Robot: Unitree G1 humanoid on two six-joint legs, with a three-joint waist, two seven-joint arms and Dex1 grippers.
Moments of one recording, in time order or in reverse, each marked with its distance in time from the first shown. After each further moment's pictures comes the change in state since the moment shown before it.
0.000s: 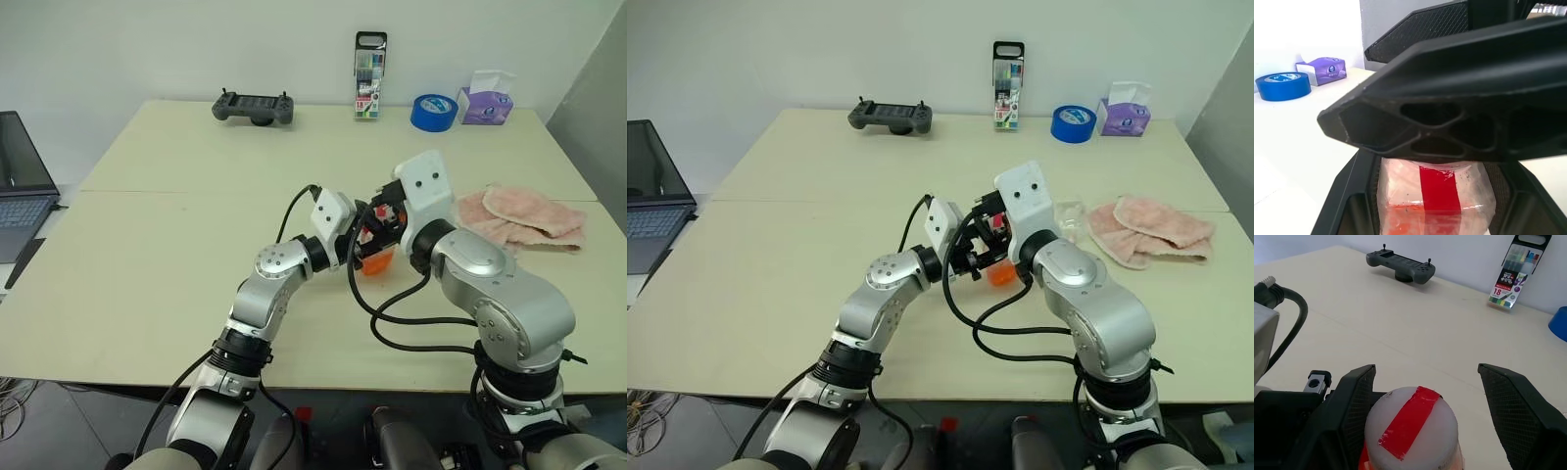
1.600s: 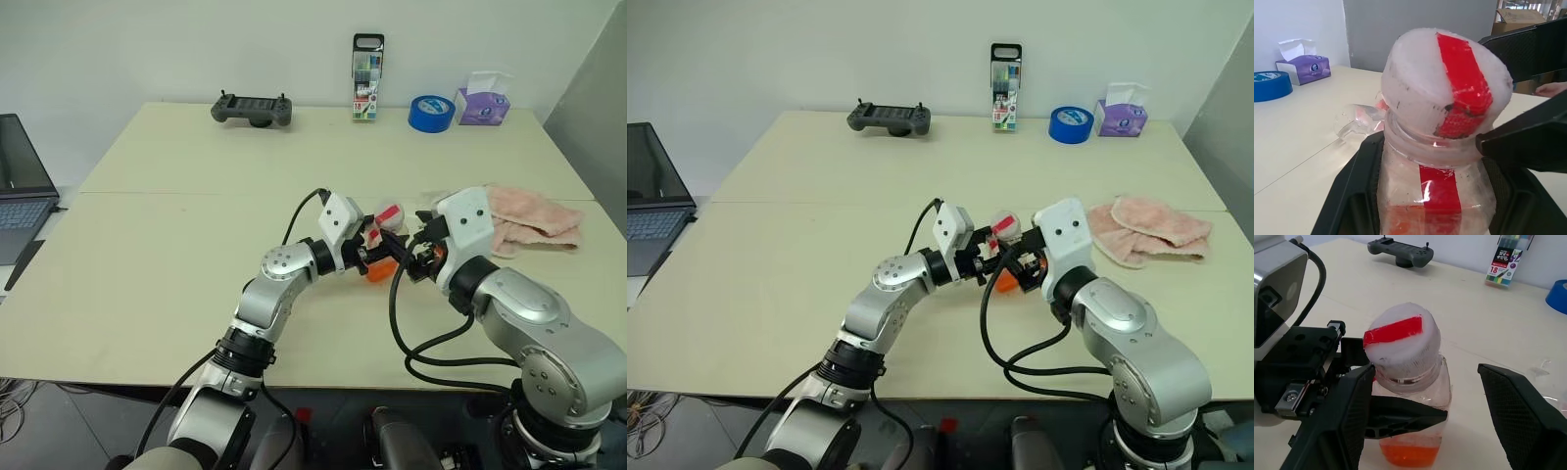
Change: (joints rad) left arm -0.009 0.007 -0.035 0.026 -0.010 -0.012 -0.009; right arm 0.227 -0.076 -0.164 -0.246 0.107 0.076 0.113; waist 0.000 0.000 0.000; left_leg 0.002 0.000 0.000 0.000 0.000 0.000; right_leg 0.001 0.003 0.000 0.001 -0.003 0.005
